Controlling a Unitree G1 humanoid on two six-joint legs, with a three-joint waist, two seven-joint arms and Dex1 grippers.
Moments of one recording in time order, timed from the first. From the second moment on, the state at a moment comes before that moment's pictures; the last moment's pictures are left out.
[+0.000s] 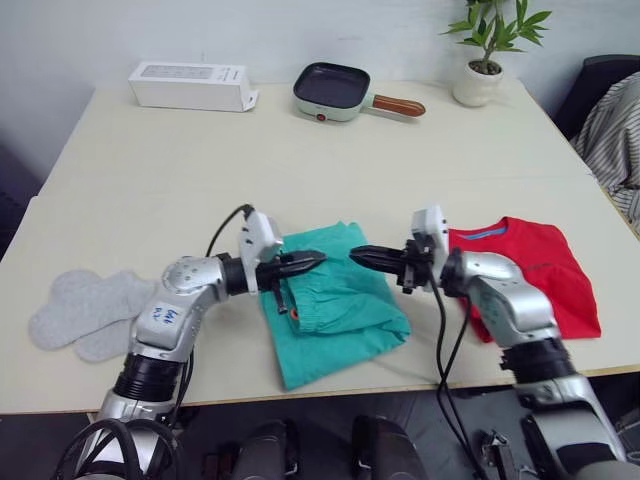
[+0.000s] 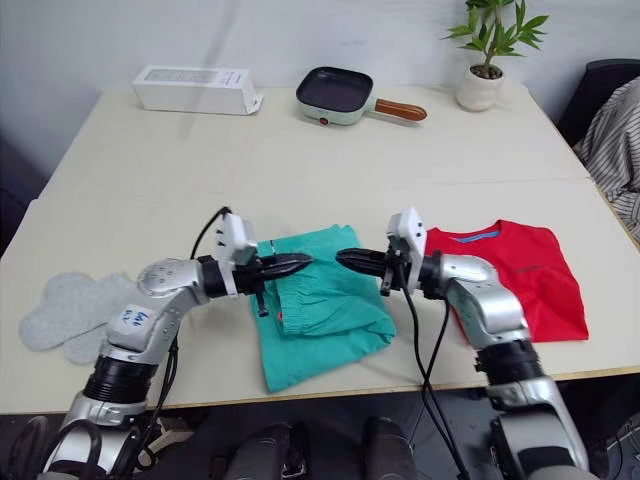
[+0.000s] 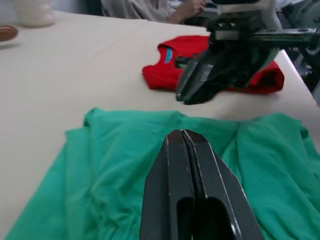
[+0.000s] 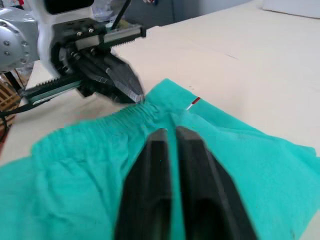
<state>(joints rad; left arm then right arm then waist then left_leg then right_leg) -0.45 0.43 -0.12 -0.06 -0.32 0.35 -0.86 -0.61 -0.43 0.14 0.27 0.47 0.20 1.12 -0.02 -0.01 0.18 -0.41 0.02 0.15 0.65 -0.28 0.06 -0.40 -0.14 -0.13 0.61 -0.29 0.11</state>
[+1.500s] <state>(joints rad) -0.41 0.40 -0.13 0.14 -0.16 0.12 -0.79 -0.48 -0.63 0.04 0.11 0.52 0.54 1.23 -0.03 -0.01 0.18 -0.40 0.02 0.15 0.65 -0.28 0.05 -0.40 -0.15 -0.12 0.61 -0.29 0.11</state>
